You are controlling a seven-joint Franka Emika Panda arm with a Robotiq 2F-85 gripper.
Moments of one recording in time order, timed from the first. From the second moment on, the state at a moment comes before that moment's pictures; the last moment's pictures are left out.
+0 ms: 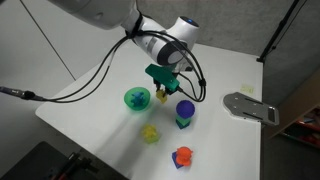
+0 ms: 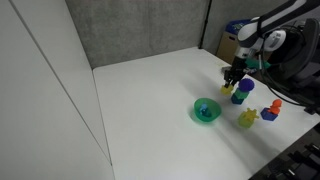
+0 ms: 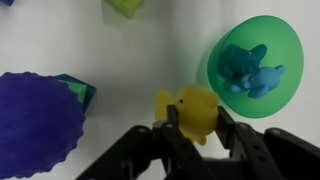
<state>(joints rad) -0.24 0.67 0.02 -1.73 0.25 2.19 -0.21</state>
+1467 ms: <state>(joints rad) -0.24 0.92 0.05 -1.53 0.25 2.14 -0.21</state>
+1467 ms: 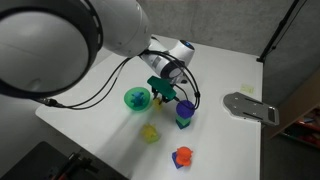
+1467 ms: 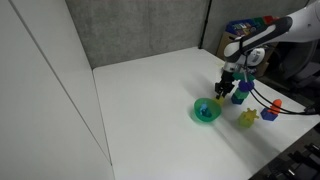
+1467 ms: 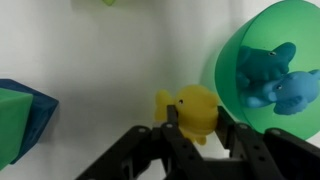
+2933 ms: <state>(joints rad) -0.18 0.79 0.05 -1.54 0.25 2.14 -0.19</state>
